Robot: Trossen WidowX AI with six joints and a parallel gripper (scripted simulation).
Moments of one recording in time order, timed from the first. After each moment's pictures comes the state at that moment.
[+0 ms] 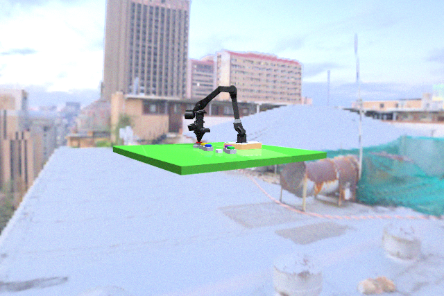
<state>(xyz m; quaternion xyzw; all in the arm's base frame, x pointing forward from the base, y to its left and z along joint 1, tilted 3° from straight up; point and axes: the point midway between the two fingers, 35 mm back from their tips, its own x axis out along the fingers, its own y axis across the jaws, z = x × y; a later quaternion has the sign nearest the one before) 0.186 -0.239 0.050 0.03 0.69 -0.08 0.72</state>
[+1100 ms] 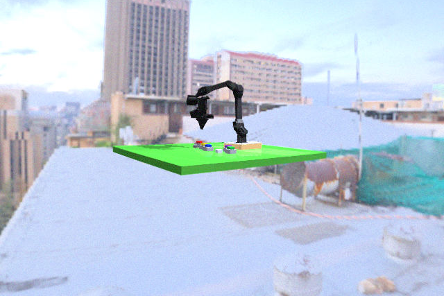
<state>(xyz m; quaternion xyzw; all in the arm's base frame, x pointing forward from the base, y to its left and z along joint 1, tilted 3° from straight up) 0.248 -0.139 0.141 0.03 0.68 -0.07 0.73</state>
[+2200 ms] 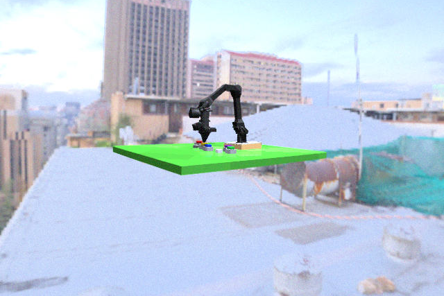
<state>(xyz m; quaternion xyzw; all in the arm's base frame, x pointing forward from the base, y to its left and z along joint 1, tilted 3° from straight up) 0.265 -0.103 0.056 0.03 0.68 -0.07 0.73</state>
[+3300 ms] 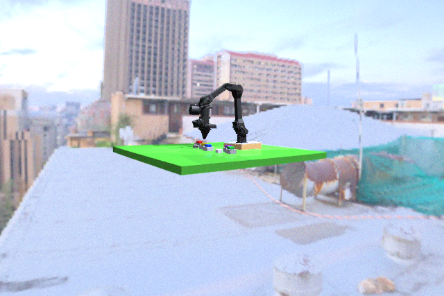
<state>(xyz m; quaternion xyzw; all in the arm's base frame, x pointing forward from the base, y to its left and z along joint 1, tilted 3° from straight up) 0.263 -0.102 0.076 0.03 0.68 -0.07 0.72</state>
